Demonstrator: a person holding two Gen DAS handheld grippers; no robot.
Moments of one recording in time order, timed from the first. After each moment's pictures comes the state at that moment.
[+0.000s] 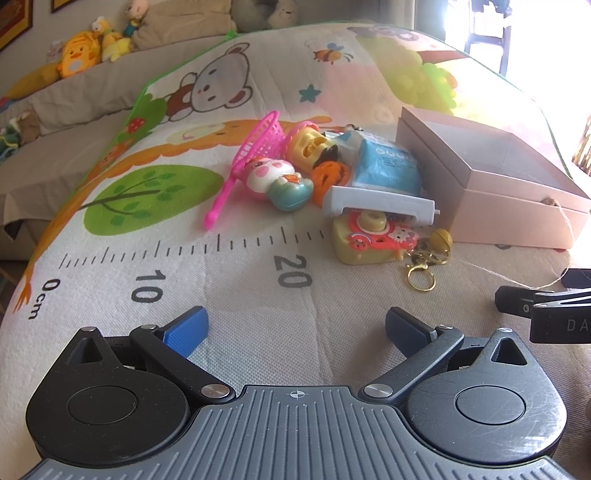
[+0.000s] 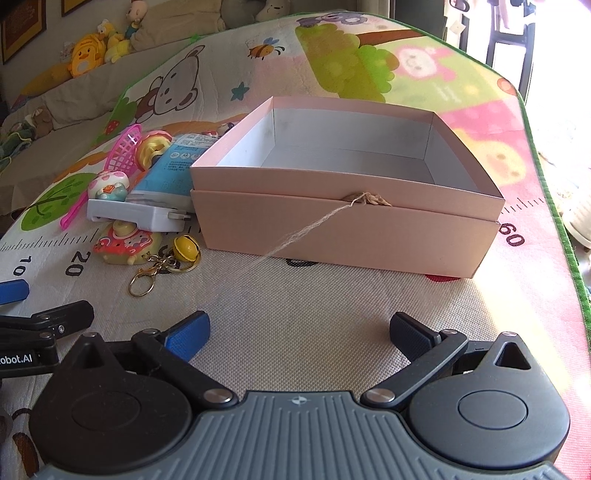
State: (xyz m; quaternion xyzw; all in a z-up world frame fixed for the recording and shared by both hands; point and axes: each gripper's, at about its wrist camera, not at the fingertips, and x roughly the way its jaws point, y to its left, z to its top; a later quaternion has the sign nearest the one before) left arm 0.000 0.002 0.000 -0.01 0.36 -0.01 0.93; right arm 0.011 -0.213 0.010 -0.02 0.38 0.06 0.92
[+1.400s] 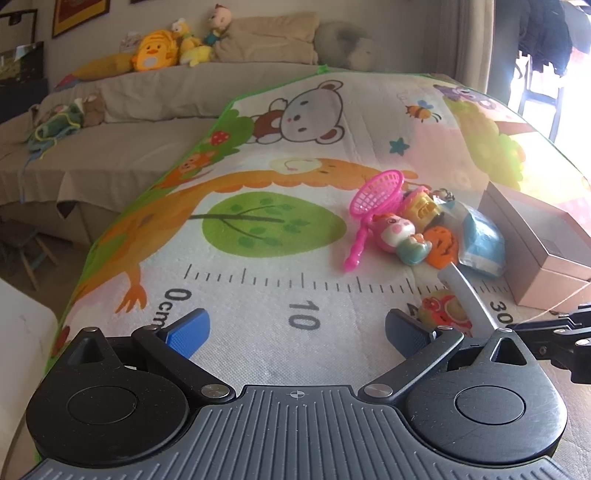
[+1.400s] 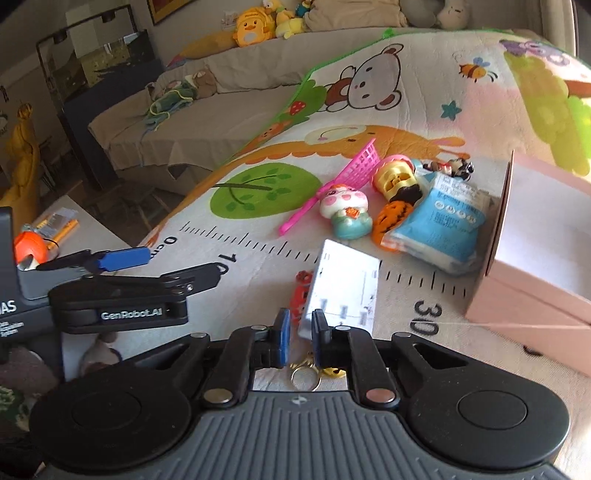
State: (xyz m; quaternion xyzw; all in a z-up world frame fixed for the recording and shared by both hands) left arm -0.026 0.087 0.033 -0.07 0.32 0.07 0.94; right arm 0.009 -0.111 0.064 -0.03 0.40 0.33 0.86
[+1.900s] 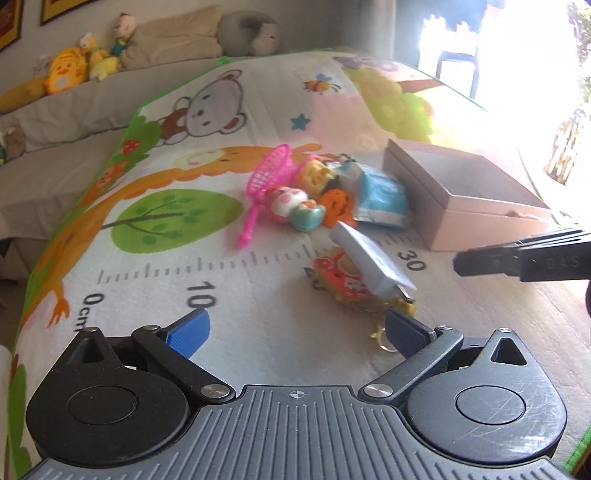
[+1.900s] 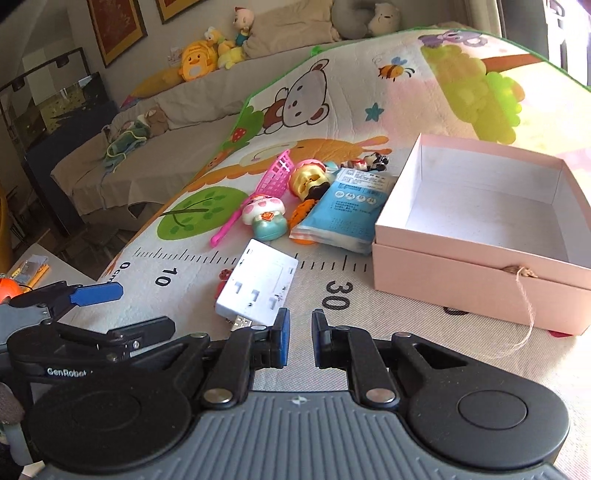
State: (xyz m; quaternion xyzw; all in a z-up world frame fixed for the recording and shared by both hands) left arm -0.035 0.037 0.032 0.00 0.34 -0.07 0.94; right arm 0.003 -0.173 0.059 0.01 0.37 0.25 0.90
